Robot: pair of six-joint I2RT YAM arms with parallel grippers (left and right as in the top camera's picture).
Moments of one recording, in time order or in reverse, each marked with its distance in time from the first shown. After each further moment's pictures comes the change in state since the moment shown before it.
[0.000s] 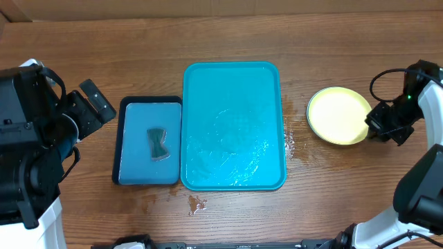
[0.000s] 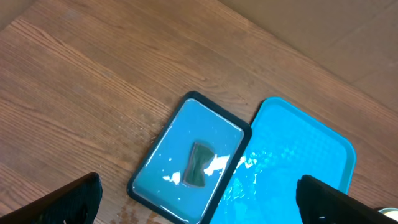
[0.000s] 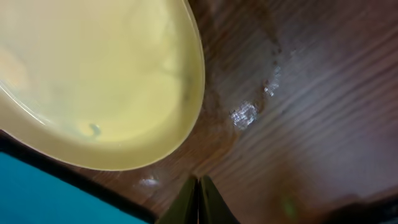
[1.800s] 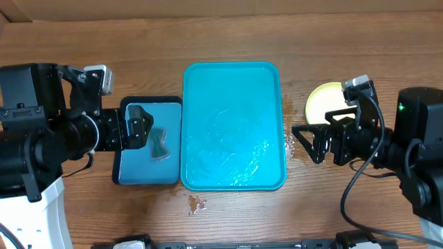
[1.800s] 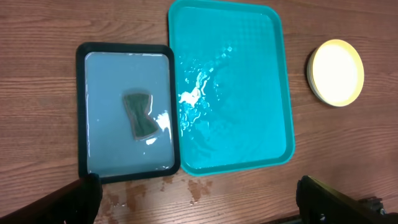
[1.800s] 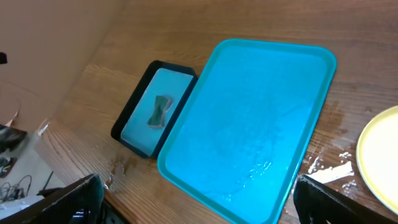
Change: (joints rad) left arm 0.000 0.063 0.000 -0.158 0.454 0.469; right arm 0.504 -0.818 -0.036 0.185 -0.435 -0.376
